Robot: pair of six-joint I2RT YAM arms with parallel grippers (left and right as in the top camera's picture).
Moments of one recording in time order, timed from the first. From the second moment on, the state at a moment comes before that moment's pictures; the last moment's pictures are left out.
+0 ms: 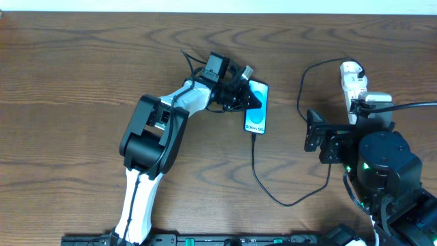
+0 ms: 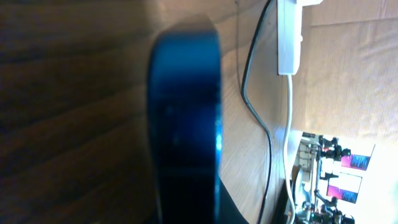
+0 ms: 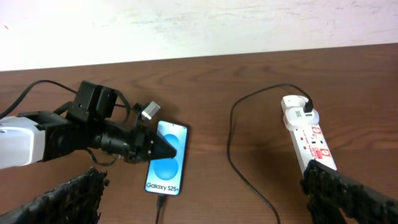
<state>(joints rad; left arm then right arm) -0.43 2.30 1.50 -0.20 0.94 -0.50 0.57 0.83 1.24 -0.92 0.42 0.36</state>
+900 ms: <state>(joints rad) -0.49 2.30 1.50 -0.19 0.85 -0.60 0.57 0.89 1.24 -0.93 0.42 0.36</state>
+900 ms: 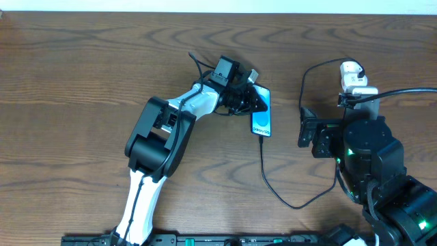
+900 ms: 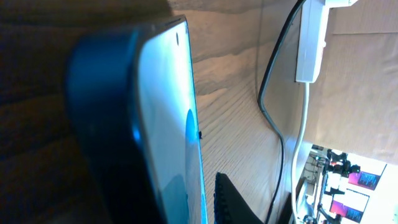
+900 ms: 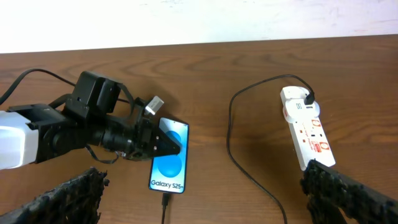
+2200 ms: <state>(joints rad) -0.49 2.26 1.55 -0.34 0.69 -0.61 0.57 0.89 1.24 -0.93 0.42 0.36</state>
